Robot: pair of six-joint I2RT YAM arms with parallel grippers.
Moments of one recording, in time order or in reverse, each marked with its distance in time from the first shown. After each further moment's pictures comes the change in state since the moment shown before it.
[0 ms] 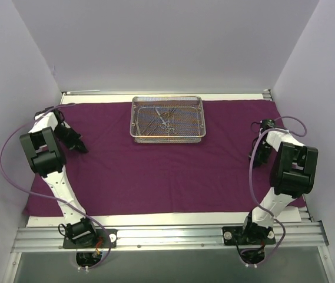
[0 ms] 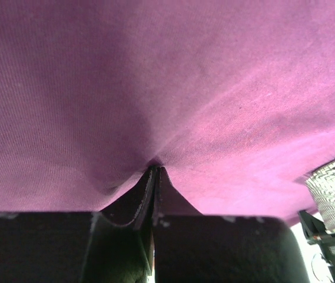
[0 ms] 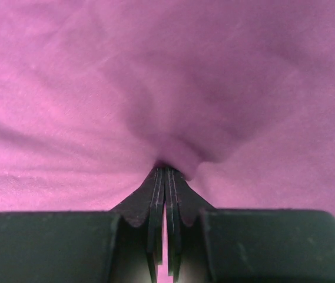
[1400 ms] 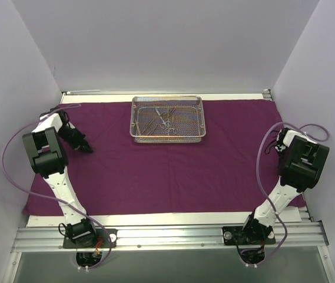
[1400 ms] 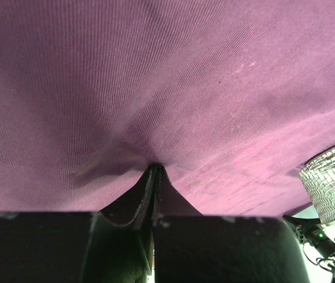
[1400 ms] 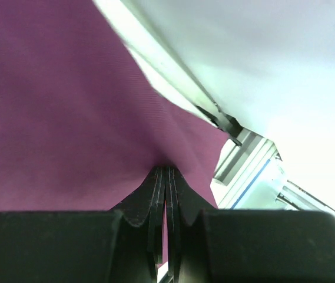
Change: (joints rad) left arm -0.040 -0.049 -0.085 0.056 0.047 -0.041; right arm -0.219 0.139 0.077 -0.123 0.589 -0.141
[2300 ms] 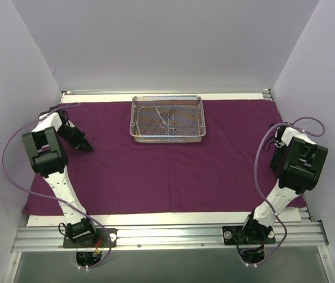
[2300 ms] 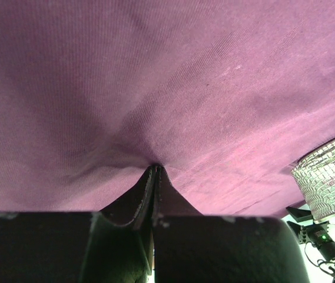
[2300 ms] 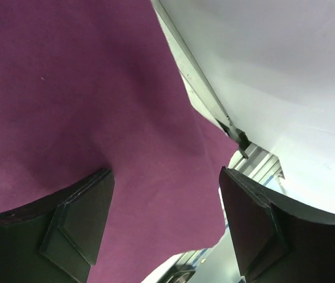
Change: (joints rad) left arm 0.002 0.006 0.015 0.000 0.019 0.001; right arm 0.023 -0.047 0.017 0.025 -0.080 -0.076
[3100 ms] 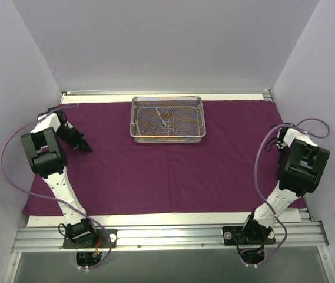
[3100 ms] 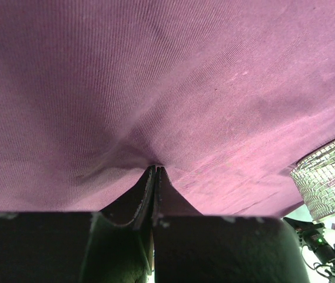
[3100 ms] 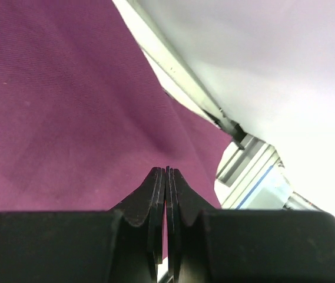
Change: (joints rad) left arm 0.017 0.000 0.000 0.004 0.003 0.000; right arm -0.019 -0.013 -0.002 -0.029 0.030 0.053
